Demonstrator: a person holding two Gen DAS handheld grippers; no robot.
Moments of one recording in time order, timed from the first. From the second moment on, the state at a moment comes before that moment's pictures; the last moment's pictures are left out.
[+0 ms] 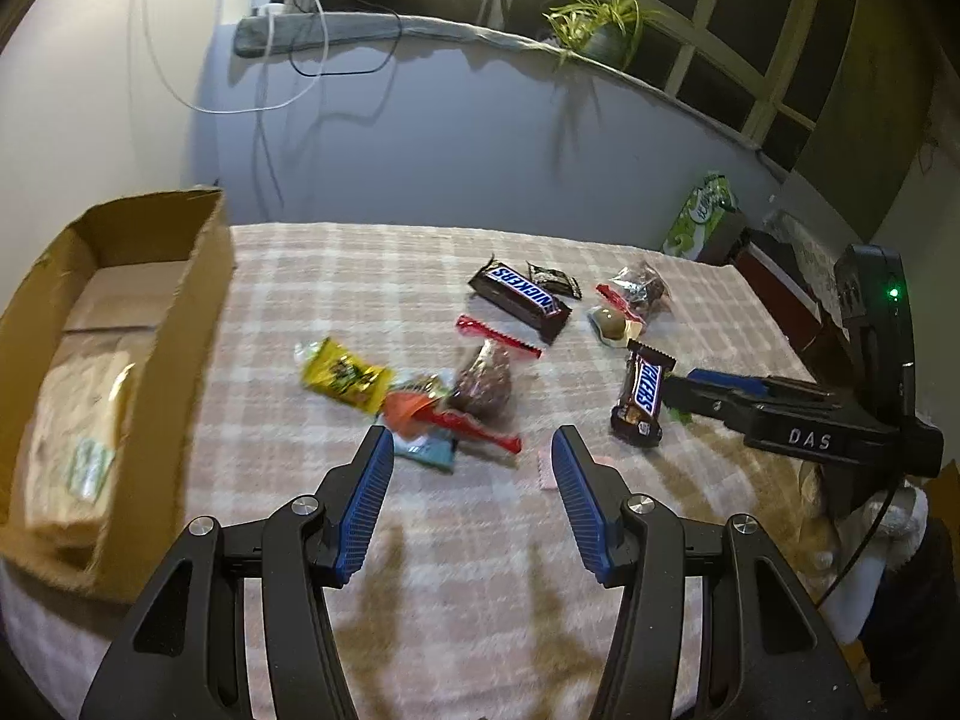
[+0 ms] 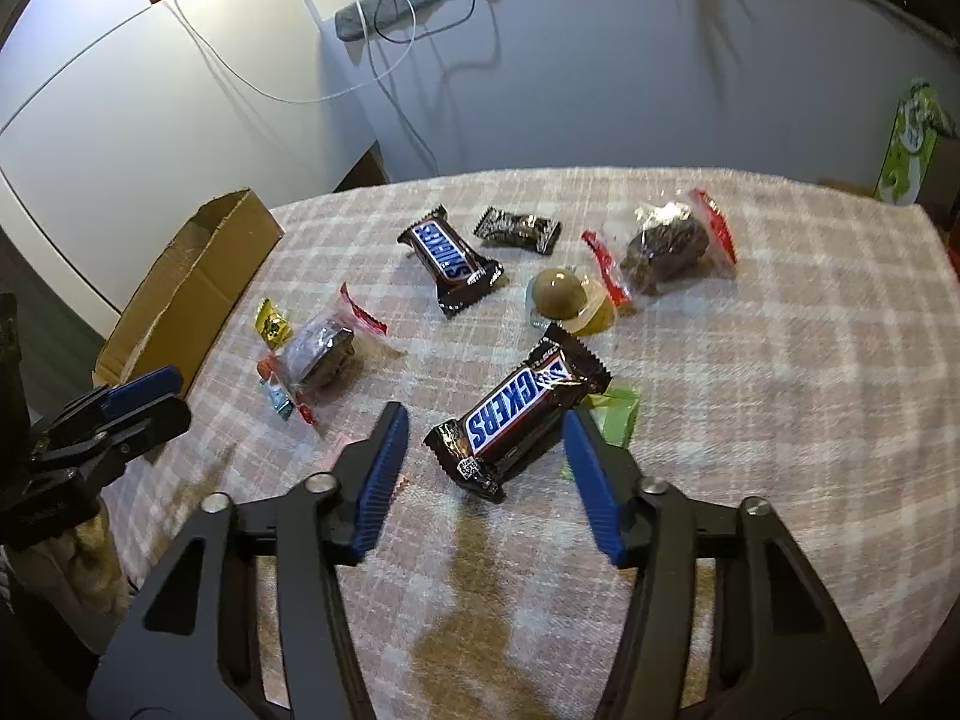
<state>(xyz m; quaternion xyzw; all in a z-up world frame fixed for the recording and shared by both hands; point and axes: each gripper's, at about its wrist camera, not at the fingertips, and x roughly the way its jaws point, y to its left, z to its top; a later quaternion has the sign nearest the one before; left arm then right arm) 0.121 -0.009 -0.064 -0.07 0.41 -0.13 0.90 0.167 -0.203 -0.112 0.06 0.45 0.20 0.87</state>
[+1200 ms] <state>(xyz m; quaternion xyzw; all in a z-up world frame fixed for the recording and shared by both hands) 0.178 -0.048 -0.098 0.01 0.44 -0.15 0.89 0.197 -0.172 -0.134 -0.01 0.48 0.18 0.86</state>
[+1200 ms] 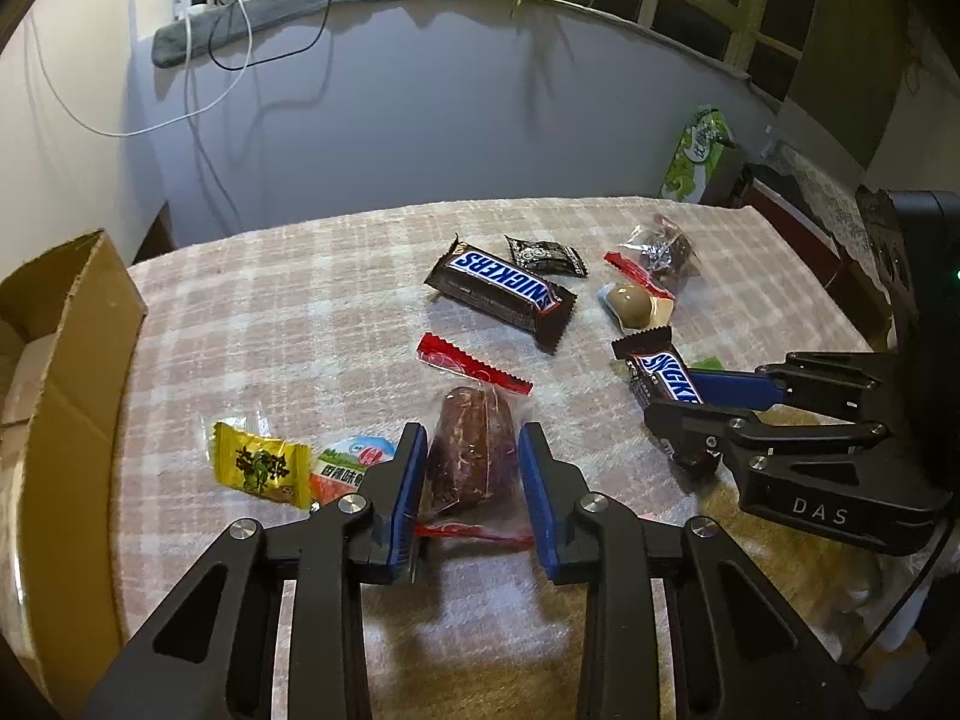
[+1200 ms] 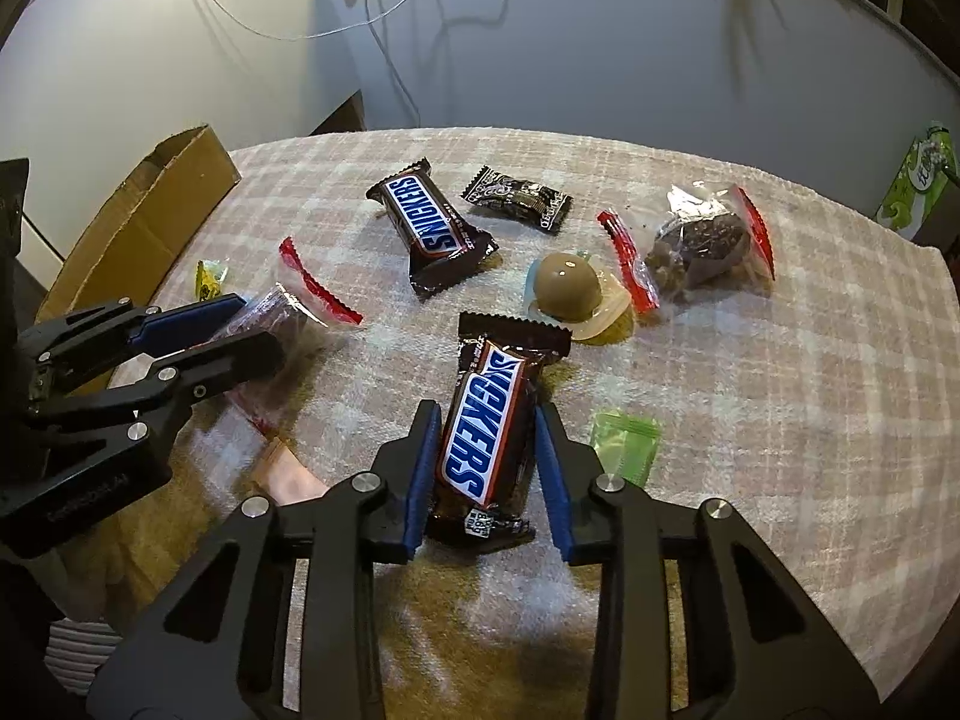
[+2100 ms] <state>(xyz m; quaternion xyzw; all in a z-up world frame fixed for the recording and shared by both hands) 0.134 -0.005 -0.047 -0.06 0.38 -0.14 0.91 0.168 -0.171 -0.085 0.01 0.42 0.21 0.88</state>
